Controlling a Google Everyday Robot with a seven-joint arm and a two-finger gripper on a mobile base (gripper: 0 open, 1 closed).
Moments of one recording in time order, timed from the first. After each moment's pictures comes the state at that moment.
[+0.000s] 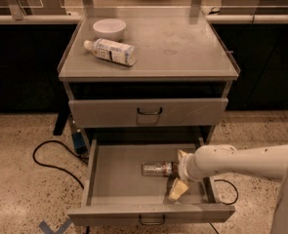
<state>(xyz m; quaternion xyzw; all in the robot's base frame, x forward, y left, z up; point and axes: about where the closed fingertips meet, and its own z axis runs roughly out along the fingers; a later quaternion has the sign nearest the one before) 0.534 -0.130 0.465 -0.60 0.76 0.04 0.23</state>
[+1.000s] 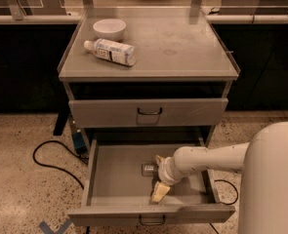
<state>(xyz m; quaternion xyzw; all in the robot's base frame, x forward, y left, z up) 0.549 -0.055 0.404 -0.65 0.72 0.10 0.23</state>
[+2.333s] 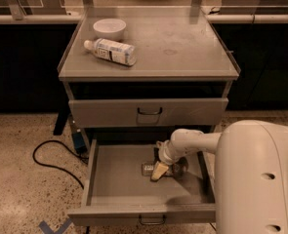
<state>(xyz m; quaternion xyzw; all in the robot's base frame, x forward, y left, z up) 0.647 -0.066 0.380 -0.64 0.73 0.08 0.23</state>
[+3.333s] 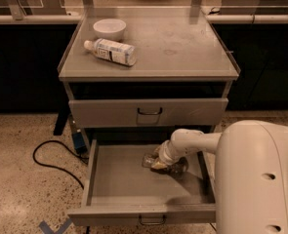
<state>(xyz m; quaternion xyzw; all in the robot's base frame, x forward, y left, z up) 0.647 -0.066 0.380 -0.64 0.73 0.08 0.23</state>
